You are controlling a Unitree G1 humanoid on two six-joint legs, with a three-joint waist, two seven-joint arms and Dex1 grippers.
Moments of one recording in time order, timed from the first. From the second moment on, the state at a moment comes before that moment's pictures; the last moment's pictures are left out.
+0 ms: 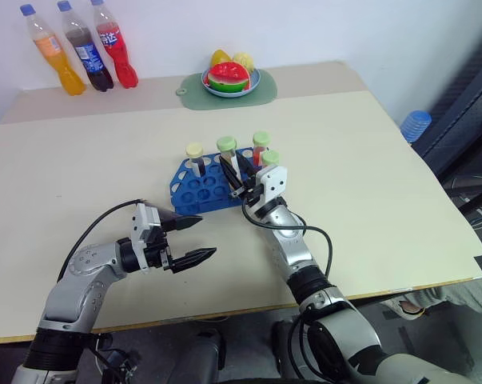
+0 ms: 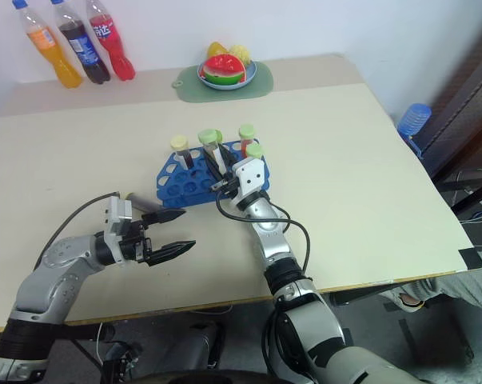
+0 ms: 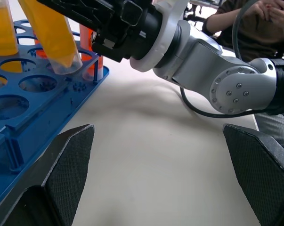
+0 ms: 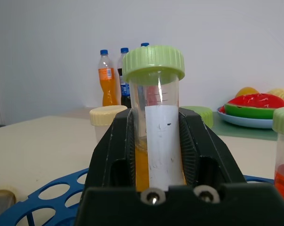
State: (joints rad) left arm -0.07 0.58 0.04 -0.14 -0.56 0.25 -1.09; right arm -0.63 0.12 0.11 0.70 0.09 -0.55 0.37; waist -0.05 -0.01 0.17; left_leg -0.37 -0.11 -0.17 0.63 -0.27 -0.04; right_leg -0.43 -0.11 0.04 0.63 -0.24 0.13
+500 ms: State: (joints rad) left arm -0.07 0.57 0.04 -0.14 -0.56 0.25 -1.09; right arm -0.65 0.12 0.11 0.73 0.07 -0.56 0.35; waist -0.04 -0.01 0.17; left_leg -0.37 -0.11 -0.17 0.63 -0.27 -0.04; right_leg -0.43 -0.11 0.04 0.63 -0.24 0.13
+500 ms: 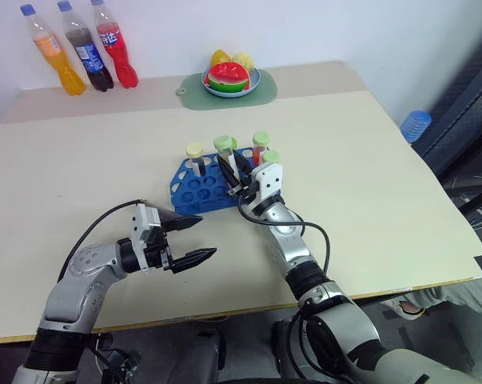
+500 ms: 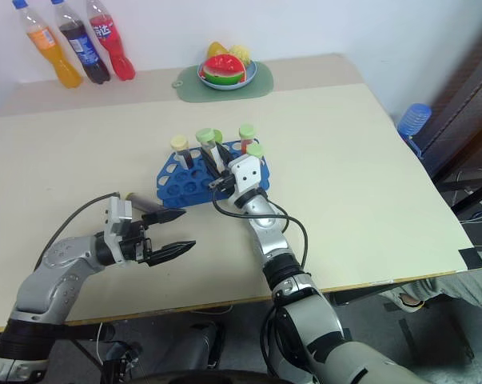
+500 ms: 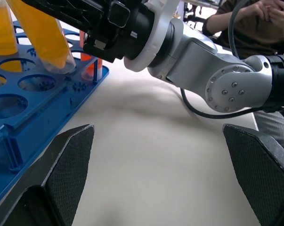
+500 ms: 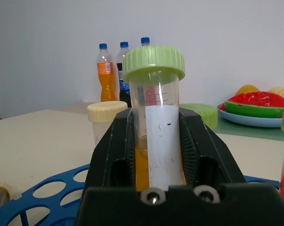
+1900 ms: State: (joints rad) left arm -0.07 0.55 0.03 -0.14 -0.56 0.25 -1.09; right arm -0.43 0.02 0.20 0.27 -0.01 -0.24 0.39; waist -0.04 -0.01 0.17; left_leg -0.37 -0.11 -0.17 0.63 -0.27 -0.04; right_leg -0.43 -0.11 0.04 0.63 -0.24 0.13
